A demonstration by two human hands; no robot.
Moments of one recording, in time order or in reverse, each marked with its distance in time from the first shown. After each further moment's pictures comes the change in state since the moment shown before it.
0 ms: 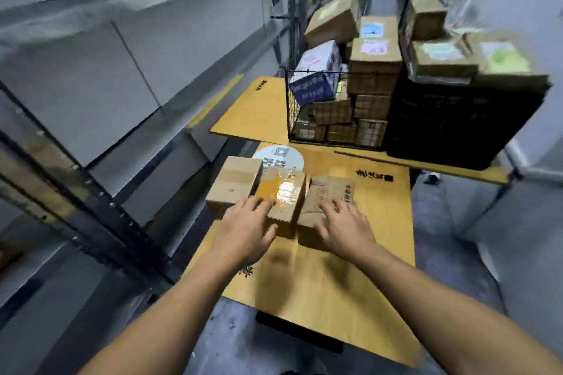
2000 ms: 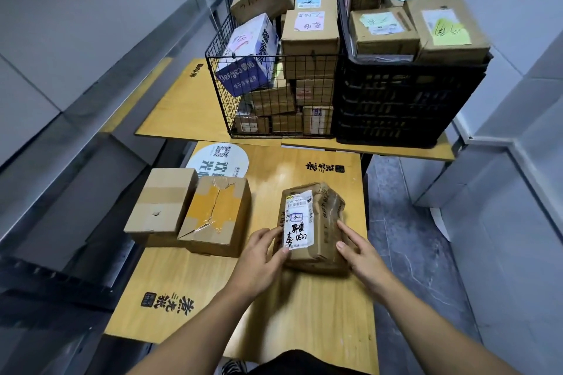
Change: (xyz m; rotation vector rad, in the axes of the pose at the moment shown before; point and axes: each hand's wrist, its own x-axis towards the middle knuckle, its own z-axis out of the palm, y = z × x) left_hand 0.062 0.090 0.131 -0.721 -0.226 -0.077; right_hand -0.030 0.154 0.031 1.201 -0.050 0.416
